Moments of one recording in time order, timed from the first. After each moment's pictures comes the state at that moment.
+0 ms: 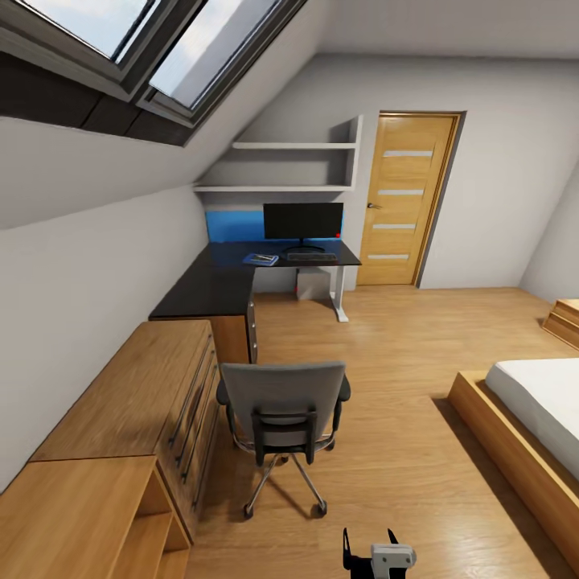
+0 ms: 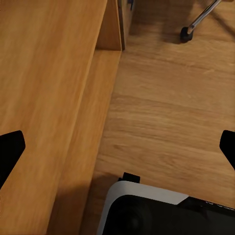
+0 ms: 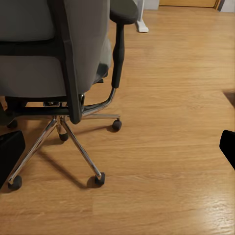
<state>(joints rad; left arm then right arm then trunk) -0.01 -0.01 -0.03 -0.26 0.20 -0.51 0.16 -0.38 0.14 0.72 -0.01 -0.48 -0.91 -0.34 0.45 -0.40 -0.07</state>
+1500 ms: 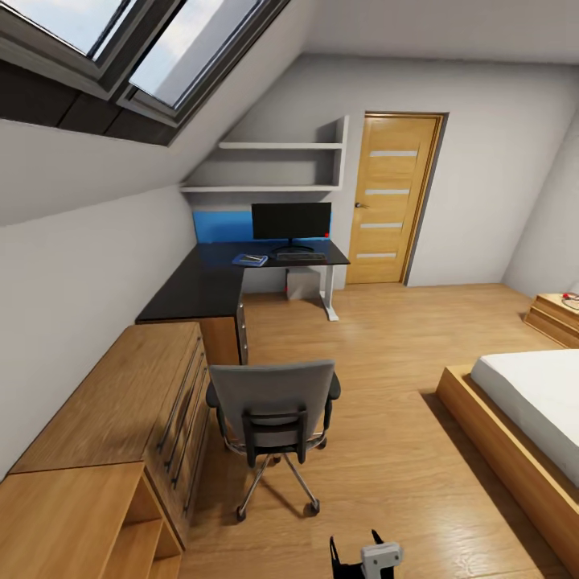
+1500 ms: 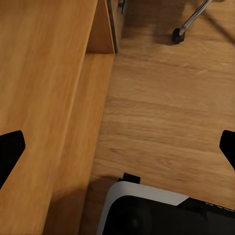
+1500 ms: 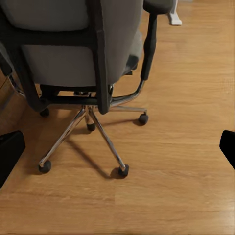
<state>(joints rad) -0.01 -0.01 -0.02 -0.26 0.20 -0.51 0.16 -0.38 0.13 0.72 0.01 -0.48 -0.90 -0.14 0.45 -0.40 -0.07</state>
